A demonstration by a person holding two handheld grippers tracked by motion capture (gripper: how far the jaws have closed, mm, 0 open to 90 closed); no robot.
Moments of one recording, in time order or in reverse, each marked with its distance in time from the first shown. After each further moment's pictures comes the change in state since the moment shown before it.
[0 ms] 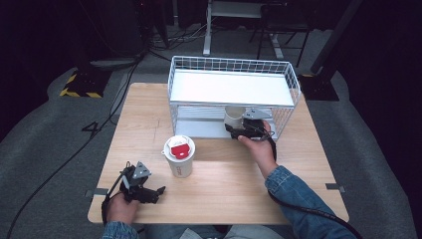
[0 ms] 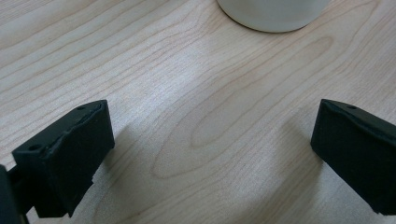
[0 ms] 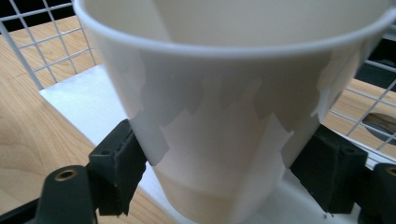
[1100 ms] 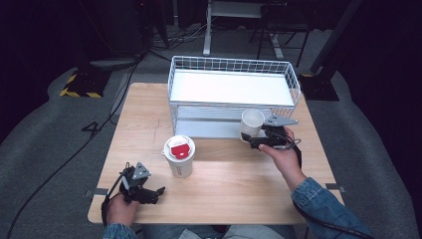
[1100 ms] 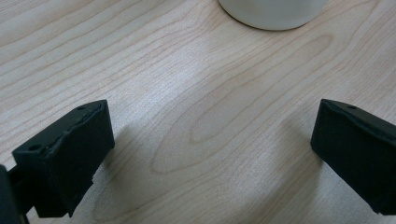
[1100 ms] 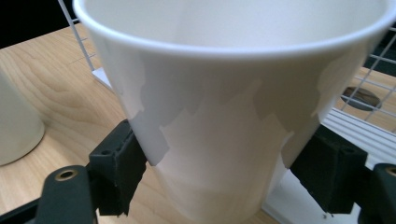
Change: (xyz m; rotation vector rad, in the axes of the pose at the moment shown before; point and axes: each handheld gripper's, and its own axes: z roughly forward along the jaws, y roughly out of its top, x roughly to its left) left arm -0.001 -0.002 -0.001 -0.006 0.004 -0.009; right arm -0.012 -0.002 -0.077 0.035 0.079 0.023
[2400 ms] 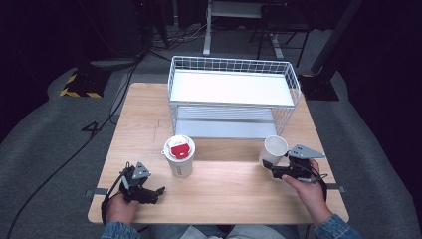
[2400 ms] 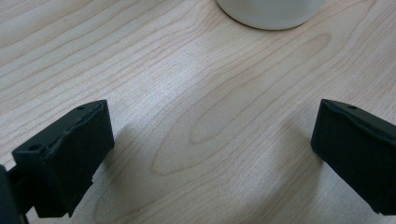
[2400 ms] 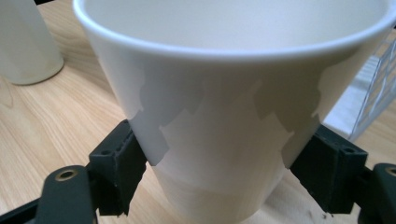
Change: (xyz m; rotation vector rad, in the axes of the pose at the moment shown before) left arm 0.002 0.001 0.000 0.002 -0.003 0.022; right arm 0.008 -0.076 -0.077 0.009 -0.040 0.022
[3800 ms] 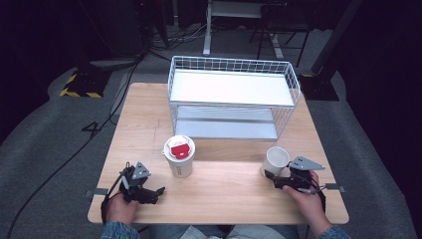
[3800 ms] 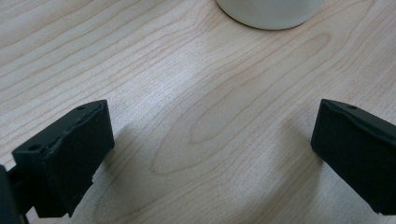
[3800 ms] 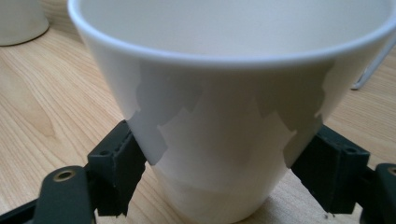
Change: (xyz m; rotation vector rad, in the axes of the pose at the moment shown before) left arm 0.000 0.000 0.000 -0.001 -0.004 0.001; right arm -0.002 -0.046 0.001 0.022 -0.007 0.023
